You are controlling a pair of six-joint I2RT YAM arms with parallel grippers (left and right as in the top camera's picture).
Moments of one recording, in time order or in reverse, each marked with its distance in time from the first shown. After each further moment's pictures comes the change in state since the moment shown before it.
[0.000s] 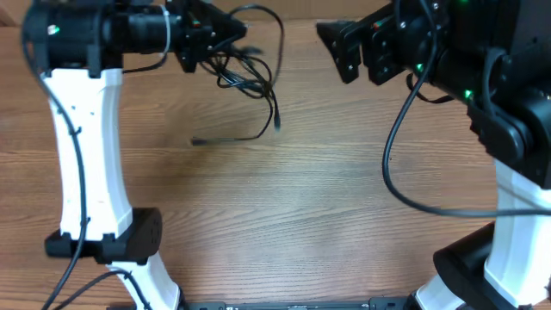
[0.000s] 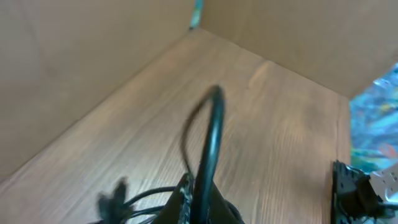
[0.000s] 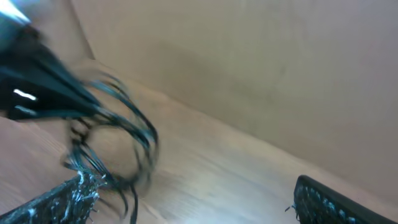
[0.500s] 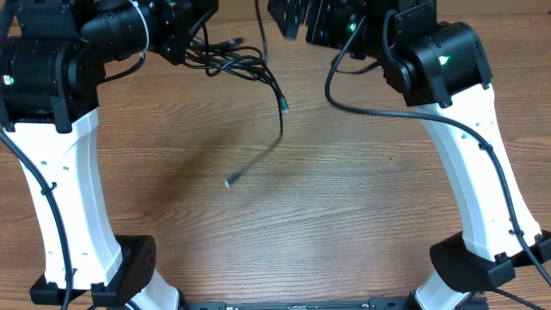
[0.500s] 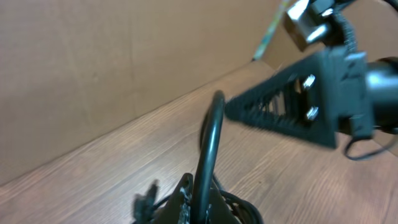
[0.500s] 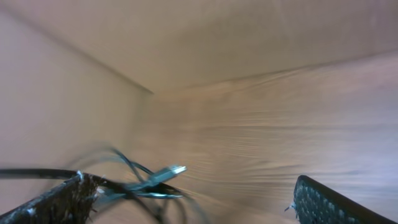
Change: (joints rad) left arm 0.000 -0.136 0.000 0.145 -0.270 -0.354; right arm 0.000 0.028 -0.446 0.469 -0.164 0.756
